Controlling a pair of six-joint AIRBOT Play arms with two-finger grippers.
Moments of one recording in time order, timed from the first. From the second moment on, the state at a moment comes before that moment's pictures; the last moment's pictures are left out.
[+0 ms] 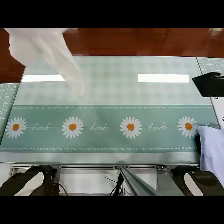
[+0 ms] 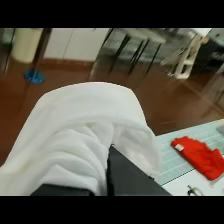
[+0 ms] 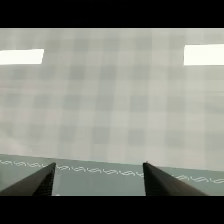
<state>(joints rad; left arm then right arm) 0.06 -1.03 1.81 0.61 -1.02 -1.33 -0.02 -0.58 1.08 -1.34 1.13 1.56</state>
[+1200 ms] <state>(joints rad) -0.30 -1.02 0.77 0.67 -0.88 -1.14 -0.02 -0.50 0.78 -1.34 1.20 1.64</state>
